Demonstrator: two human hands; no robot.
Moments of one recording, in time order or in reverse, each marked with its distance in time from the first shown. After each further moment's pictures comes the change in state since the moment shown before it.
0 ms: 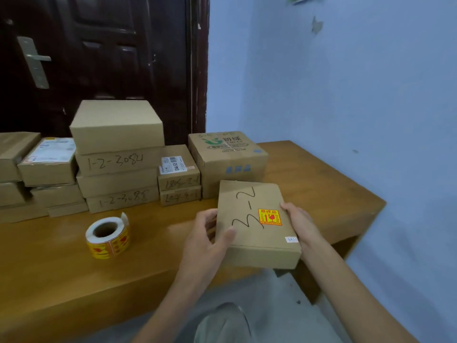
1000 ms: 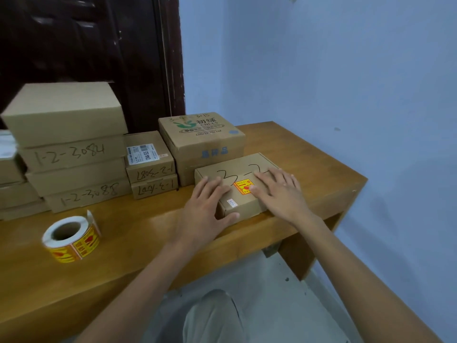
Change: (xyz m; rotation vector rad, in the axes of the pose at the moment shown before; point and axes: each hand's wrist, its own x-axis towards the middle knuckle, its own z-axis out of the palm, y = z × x) left_hand 0.090 -0.037 0.038 0.921 -0.150 0.397; right_hand 0.038 -0.018 -0.027 -1.398 0.012 -0.631
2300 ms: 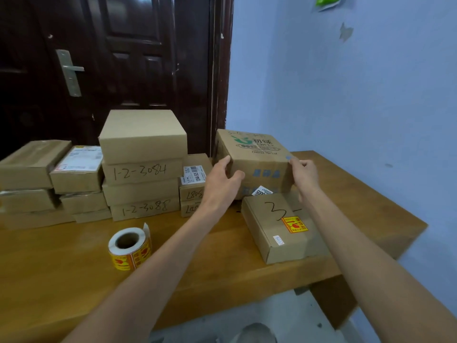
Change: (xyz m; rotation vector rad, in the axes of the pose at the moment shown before) left_hand 0.063 -0.024 -0.100 -0.831 0.271 -0.402; right_hand 0.135 -0.074 -0.023 1.156 0.330 0.375
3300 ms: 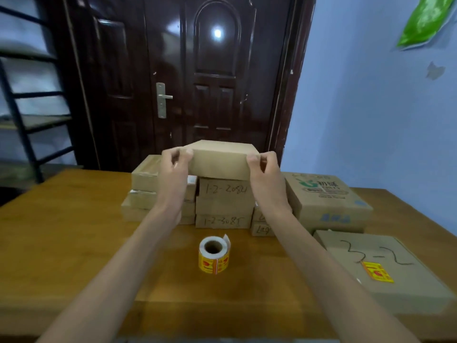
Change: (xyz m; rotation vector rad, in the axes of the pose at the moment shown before) left_hand -0.065 0.038 -0.250 -0.174 0.571 0.087; right_hand -0.232 -0.114 0.175 -0.124 -0.437 -0.514
